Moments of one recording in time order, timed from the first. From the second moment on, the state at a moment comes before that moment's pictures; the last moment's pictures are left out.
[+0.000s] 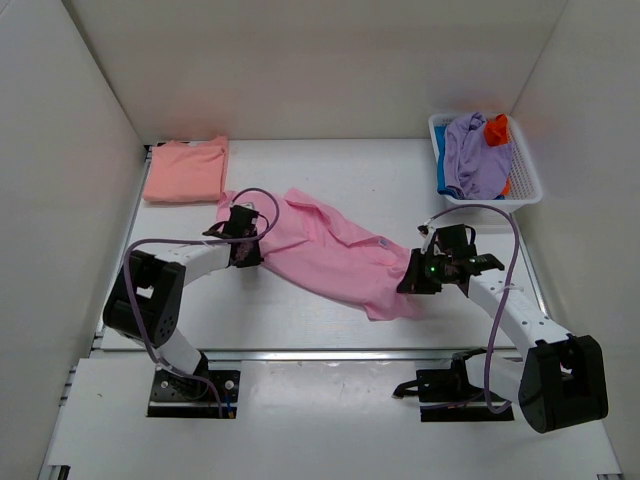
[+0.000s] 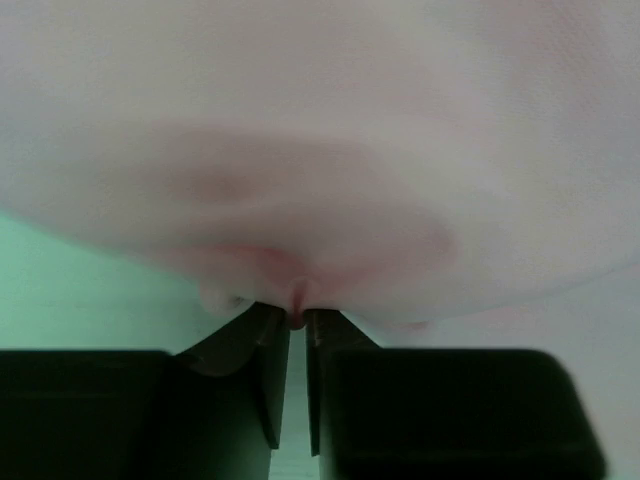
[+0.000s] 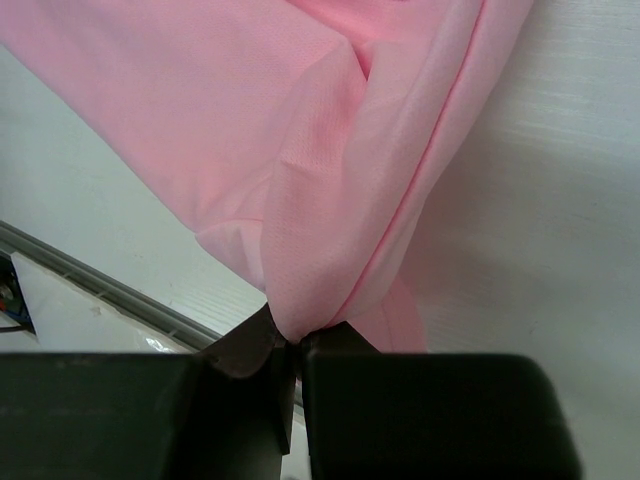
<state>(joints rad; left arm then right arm) -0.35 1.59 0.80 -0.22 -0.14 -0.45 0.21 1.12 0.64 -0.54 -0.41 0.31</state>
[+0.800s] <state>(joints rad) -0.18 1.26 1.00 -0.60 0.01 -0.23 -0.05 1.06 0.90 -0.63 -0.43 0.20</state>
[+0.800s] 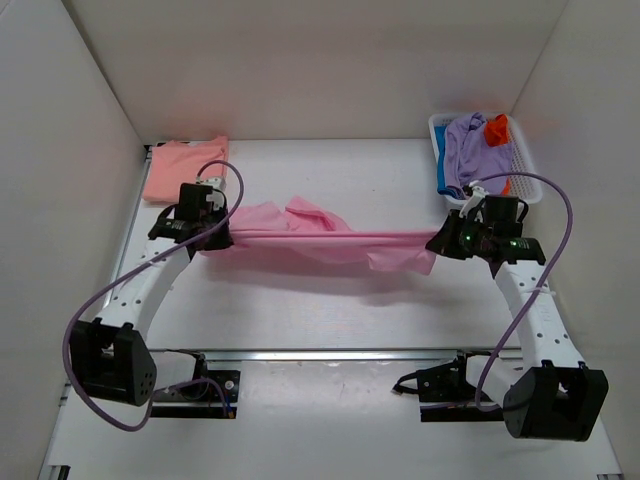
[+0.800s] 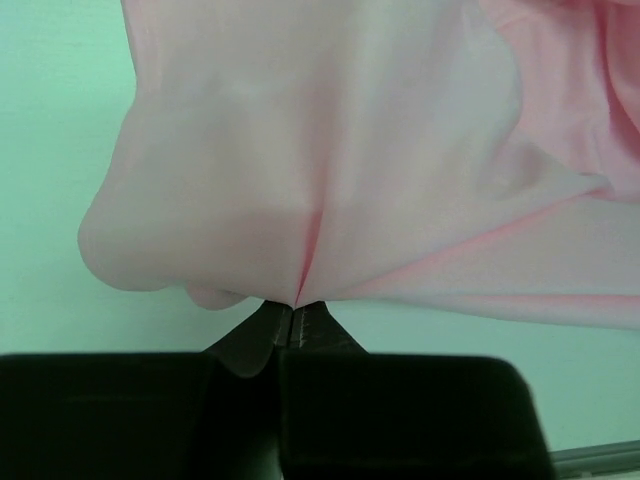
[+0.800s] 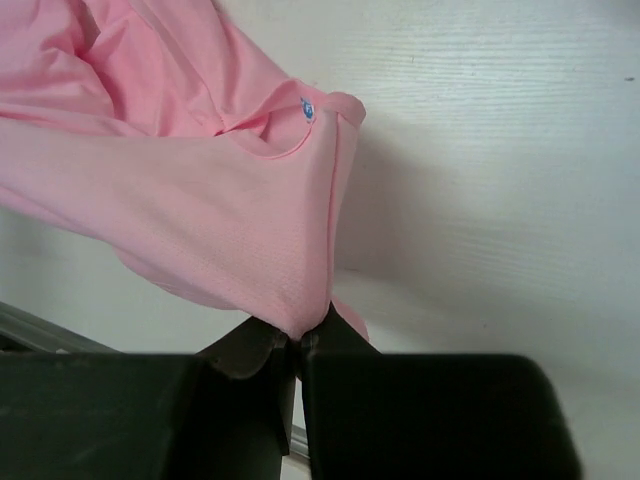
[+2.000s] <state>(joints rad) -0.35 1.28 0.72 -0.58 0.20 -0.27 0.04 1.12 0.84 -0.65 -0.41 0.19</state>
